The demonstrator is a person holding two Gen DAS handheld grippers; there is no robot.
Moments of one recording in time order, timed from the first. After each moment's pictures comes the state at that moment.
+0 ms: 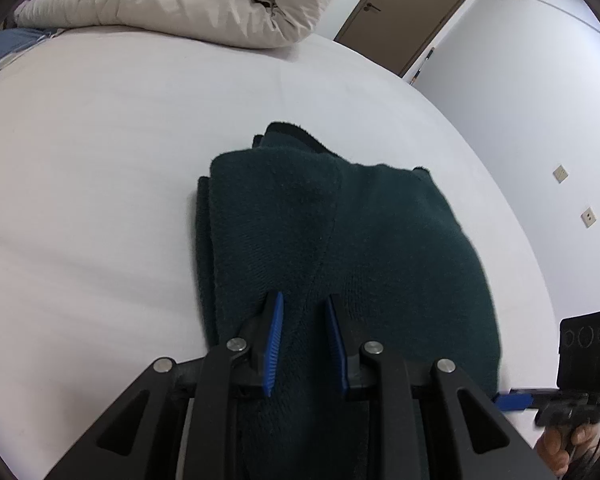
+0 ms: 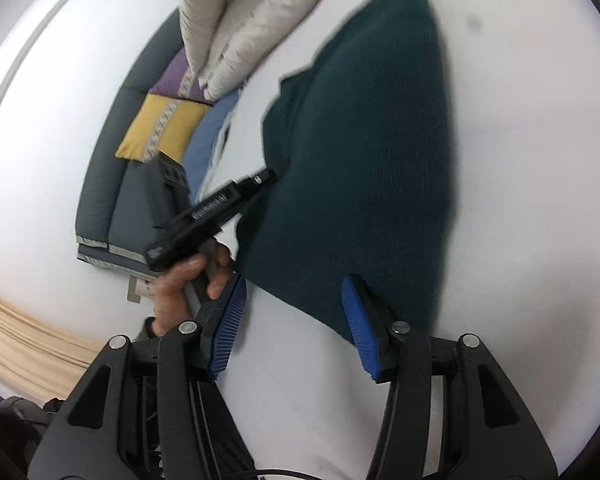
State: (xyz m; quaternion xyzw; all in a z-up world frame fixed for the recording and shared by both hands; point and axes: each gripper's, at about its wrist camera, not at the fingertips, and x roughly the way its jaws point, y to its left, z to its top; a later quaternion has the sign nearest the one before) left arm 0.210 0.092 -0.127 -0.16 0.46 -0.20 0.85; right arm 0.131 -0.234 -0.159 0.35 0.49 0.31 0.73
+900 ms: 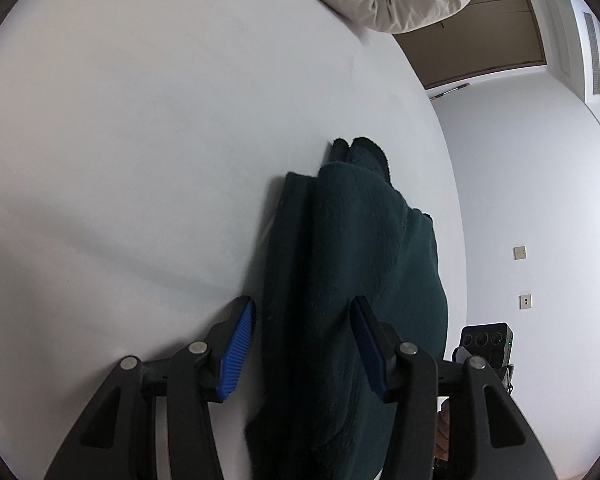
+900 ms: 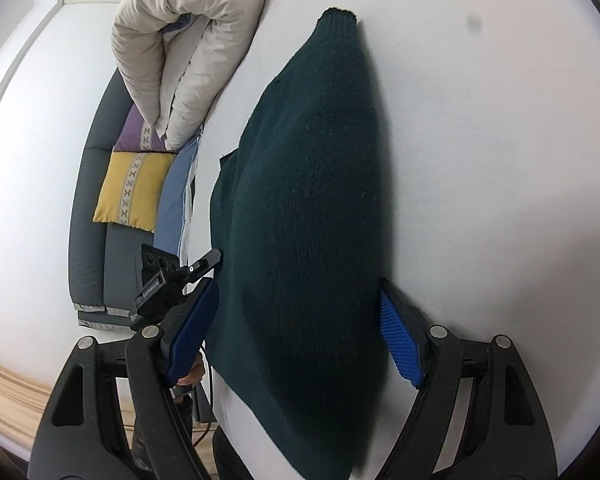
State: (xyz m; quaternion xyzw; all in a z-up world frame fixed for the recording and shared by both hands) left arm 0.262 0.152 -0.167 -0.35 0.55 -0.22 0.72; right arm 0.230 -0.262 -0.206 0.42 0.53 0.24 0.70
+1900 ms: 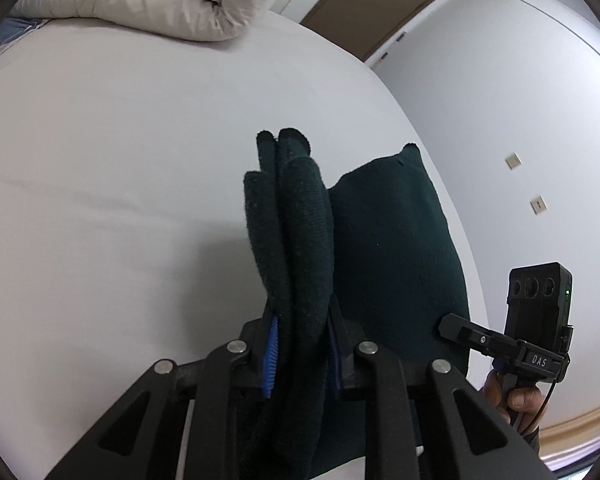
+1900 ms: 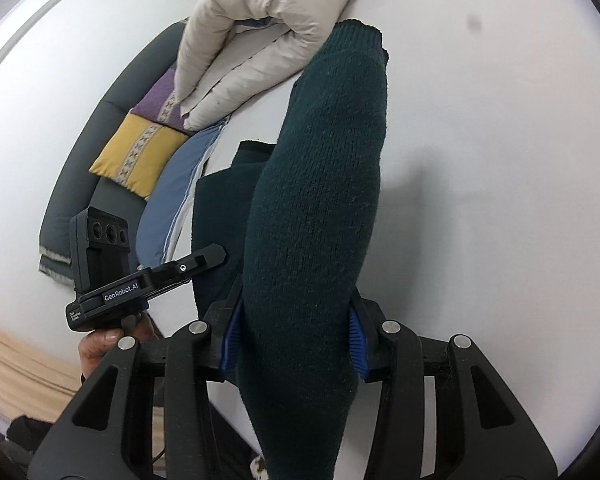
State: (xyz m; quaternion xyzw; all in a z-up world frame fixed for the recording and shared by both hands) left arm 0.106 0.064 -0.030 -0.18 0.50 -0.27 0.80; right arm 0.084 -0.232 -0.062 0.30 0.48 0.23 0.79
